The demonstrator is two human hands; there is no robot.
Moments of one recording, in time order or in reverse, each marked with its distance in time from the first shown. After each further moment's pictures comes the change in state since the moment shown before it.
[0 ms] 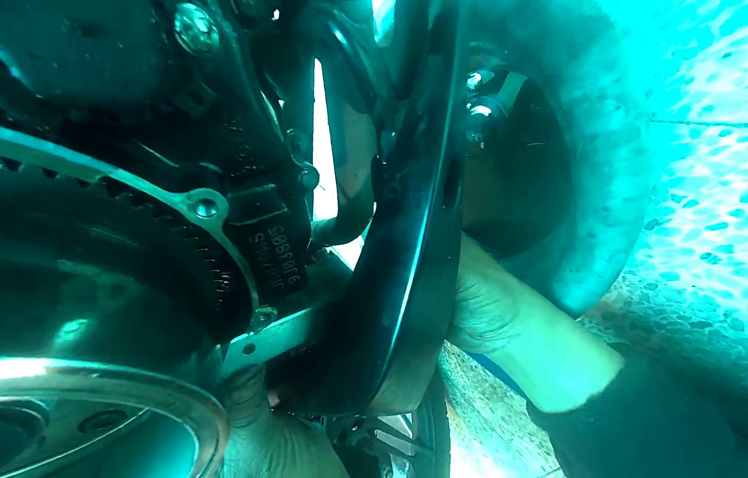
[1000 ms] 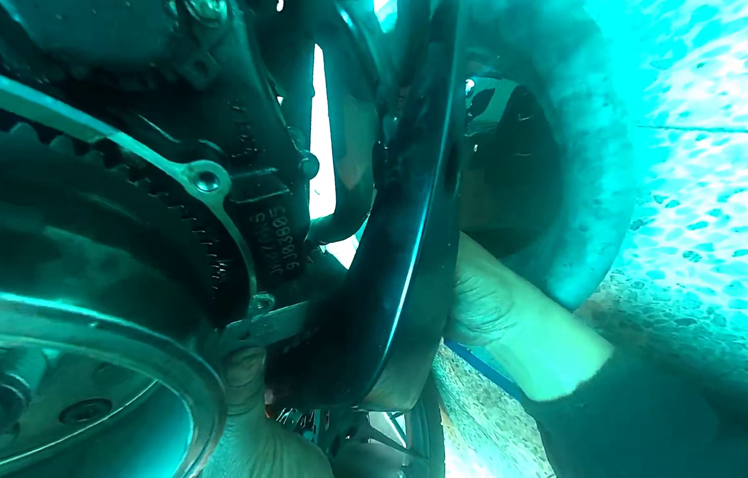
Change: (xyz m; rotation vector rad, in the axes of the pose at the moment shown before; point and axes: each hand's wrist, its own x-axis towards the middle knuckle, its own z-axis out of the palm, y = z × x) left_hand 0.006 0.000 -0.006 -0.077 0.013 -0.096; right_hand 0.001 0.000 -0.003 -0.023 -0.020 -0.017
